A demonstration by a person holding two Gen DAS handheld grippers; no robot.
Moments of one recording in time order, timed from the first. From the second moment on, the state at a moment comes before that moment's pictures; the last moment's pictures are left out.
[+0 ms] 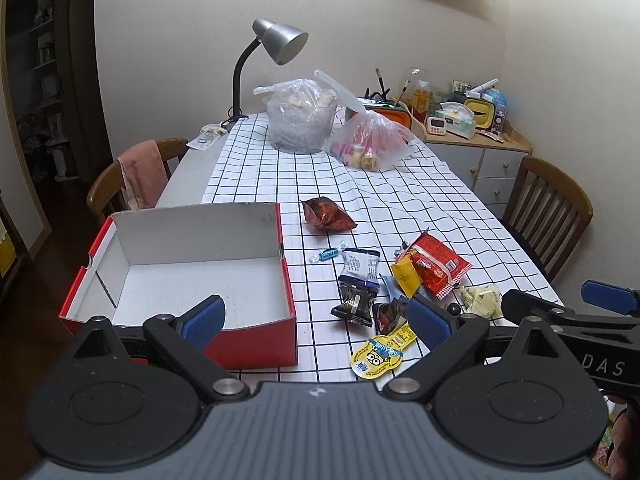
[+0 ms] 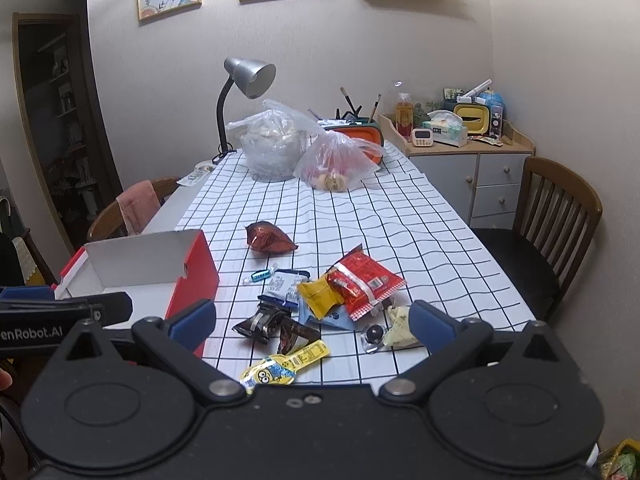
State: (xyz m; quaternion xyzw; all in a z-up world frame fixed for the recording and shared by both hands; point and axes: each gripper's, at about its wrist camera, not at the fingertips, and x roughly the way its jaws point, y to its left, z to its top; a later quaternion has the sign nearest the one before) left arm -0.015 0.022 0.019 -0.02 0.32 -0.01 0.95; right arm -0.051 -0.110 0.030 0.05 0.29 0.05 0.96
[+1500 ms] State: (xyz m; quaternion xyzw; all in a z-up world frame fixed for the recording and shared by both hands) left arm -0.018 0.022 0.017 -0.02 0.33 -0.03 0.94; right arm -0.061 -0.113 0.029 0.05 0.30 0.02 0.95
